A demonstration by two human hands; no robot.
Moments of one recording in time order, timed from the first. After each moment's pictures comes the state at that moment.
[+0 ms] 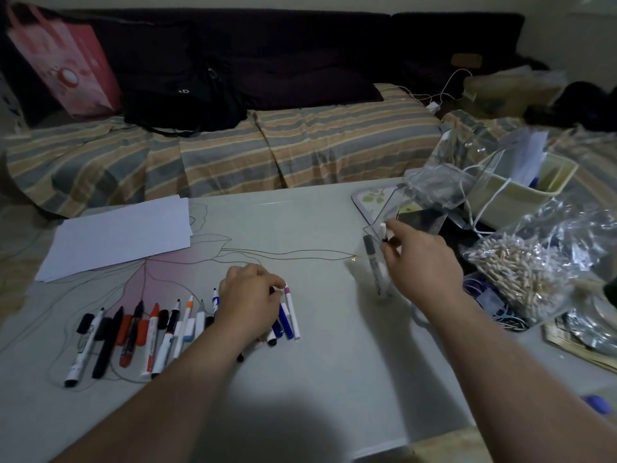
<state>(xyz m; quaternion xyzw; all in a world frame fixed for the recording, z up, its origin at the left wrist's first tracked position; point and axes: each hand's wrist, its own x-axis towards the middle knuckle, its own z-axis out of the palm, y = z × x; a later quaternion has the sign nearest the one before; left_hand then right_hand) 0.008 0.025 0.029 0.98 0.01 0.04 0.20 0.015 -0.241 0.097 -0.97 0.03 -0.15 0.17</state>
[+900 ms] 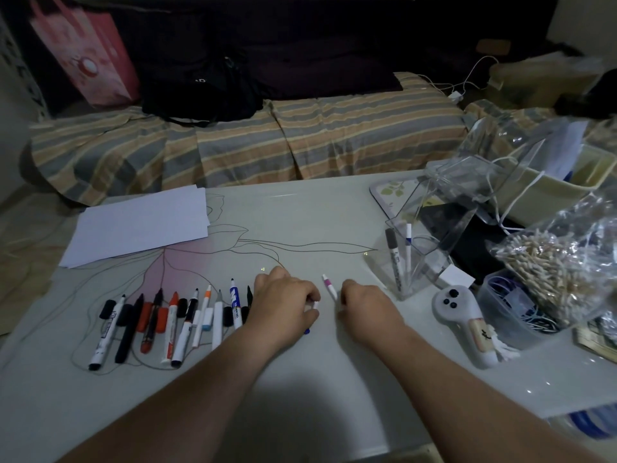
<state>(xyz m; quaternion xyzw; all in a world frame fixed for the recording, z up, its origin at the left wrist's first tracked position) 0.000 0.012 0.010 0.98 -0.12 0.04 0.14 0.001 -0.159 0.011 -0.98 -0.05 0.10 0.14</state>
